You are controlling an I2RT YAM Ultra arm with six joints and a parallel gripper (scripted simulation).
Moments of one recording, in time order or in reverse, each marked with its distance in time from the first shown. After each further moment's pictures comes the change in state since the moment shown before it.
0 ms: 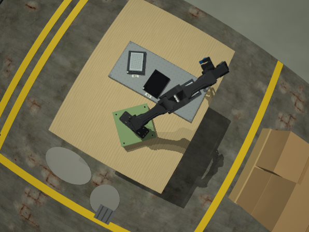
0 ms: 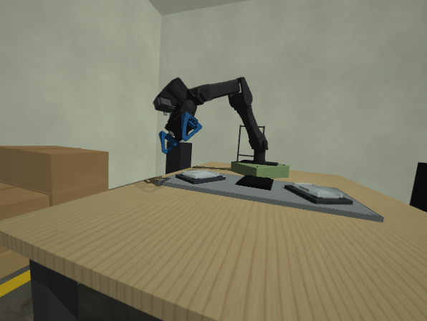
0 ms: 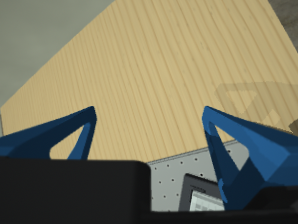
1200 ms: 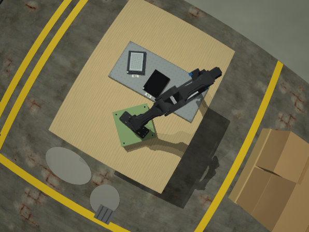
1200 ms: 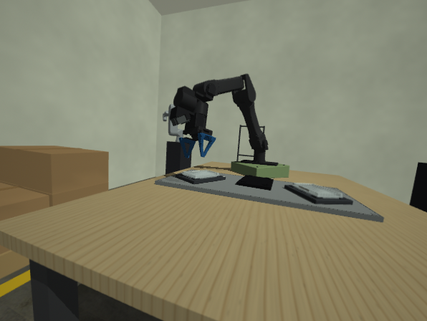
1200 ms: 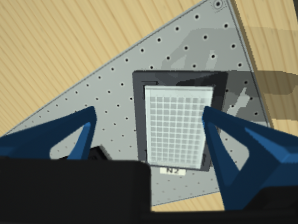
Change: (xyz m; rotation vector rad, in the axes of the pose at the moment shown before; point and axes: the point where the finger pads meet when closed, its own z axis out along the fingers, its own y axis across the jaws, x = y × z) arm 0.107 -0.044 -0.057 0.354 0.397 0.022
